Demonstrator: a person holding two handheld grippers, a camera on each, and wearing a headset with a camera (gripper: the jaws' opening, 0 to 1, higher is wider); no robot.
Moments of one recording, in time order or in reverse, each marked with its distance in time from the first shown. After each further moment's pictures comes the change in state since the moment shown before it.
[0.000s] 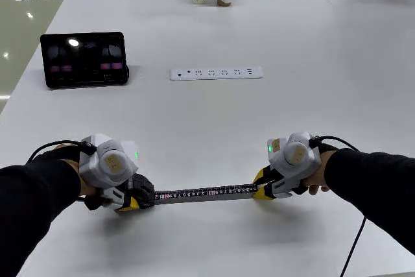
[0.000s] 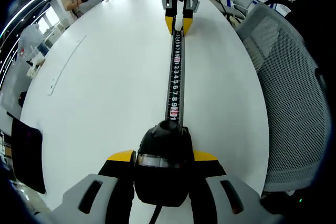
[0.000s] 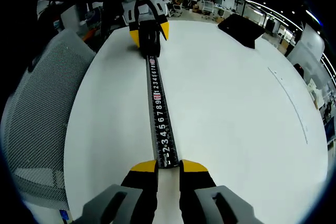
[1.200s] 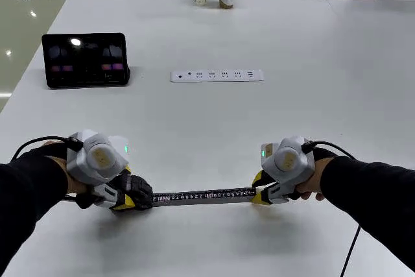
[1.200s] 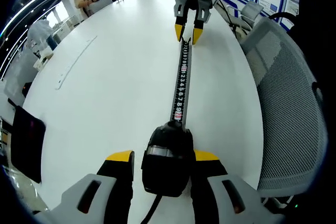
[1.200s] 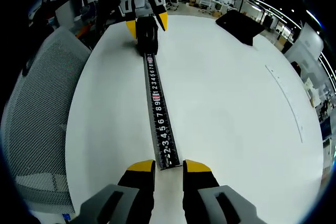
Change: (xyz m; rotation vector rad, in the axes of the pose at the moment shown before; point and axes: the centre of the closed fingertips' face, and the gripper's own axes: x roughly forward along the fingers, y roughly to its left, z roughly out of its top) left arm -0.022 0.006 0.004 -0.115 -0.074 0.022; right arm -0.011 0.000 0.004 0.028 0.041 -0.051
